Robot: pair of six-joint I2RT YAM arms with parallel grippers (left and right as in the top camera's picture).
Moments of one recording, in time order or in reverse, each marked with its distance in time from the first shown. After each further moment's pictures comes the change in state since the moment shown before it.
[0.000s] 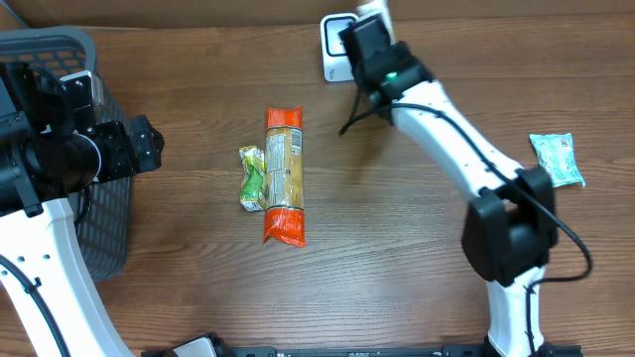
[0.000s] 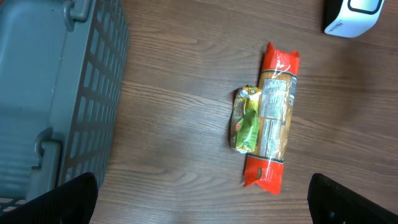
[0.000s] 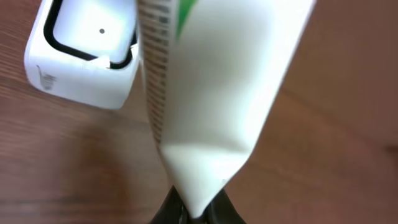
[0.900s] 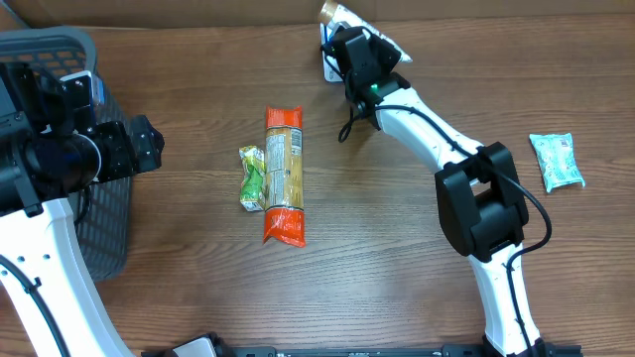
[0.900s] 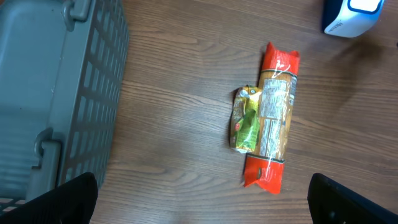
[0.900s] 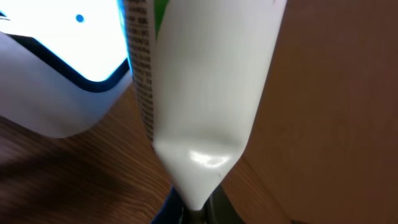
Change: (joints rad) left arm 0.000 0.000 0.000 0.000 0.000 0.000; right arm -0.023 0.182 0.000 0.378 0.083 -0.562
